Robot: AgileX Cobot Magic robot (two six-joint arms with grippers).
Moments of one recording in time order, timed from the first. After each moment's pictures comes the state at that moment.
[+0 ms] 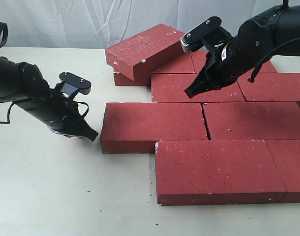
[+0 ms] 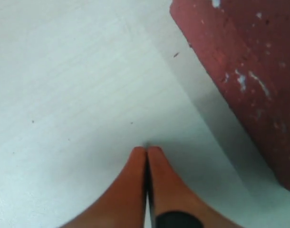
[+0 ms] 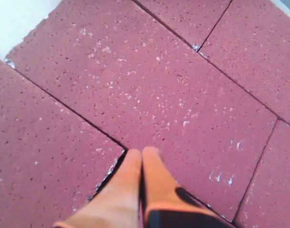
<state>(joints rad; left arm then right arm) -0.32 1.89 -0.93 -0.42 0.36 0.59 0.41 1.77 -1.16 -0.20 0.47 -0.13</state>
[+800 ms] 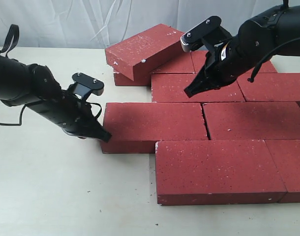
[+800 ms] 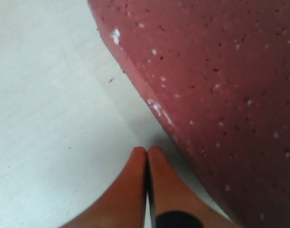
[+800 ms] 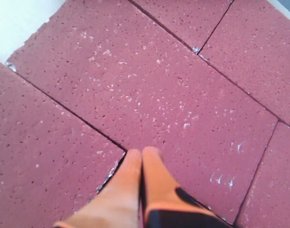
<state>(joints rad) -0.40 1.87 -0.93 -0.52 0.34 0.62 0.41 1.77 -1.16 -0.19 0.46 -0.13</state>
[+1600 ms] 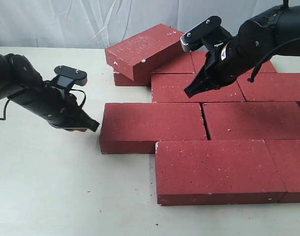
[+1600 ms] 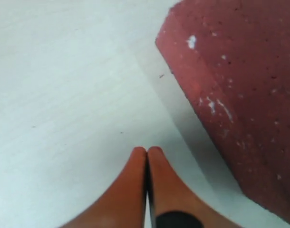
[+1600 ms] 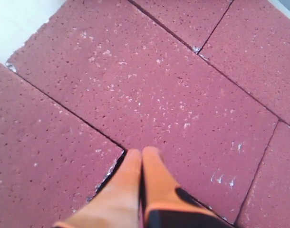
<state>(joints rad) -0.29 1.84 -0.93 -0.61 0.39 0.69 0.41 1.77 -1.16 -0.19 0.46 -0.13</state>
